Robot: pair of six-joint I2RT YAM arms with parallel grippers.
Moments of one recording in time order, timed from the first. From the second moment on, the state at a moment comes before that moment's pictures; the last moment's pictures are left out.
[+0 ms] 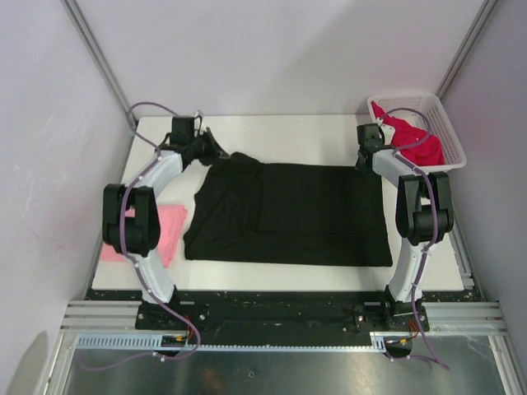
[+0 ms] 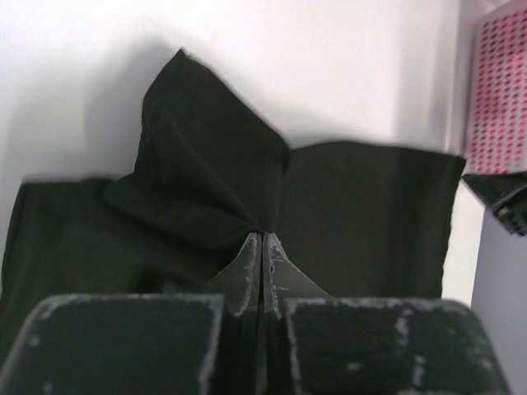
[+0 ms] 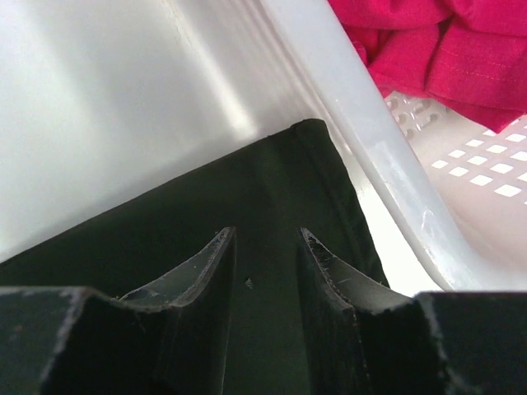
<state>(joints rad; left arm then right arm) -0.12 1.90 1.47 -0.24 0.40 -0.58 0.12 1.97 1.42 -0.34 0.43 0.45</state>
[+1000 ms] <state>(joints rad) -0.12 1.47 0.92 -0.41 0.12 -0.58 0.11 1.94 1.44 -0.41 0.44 0.50</state>
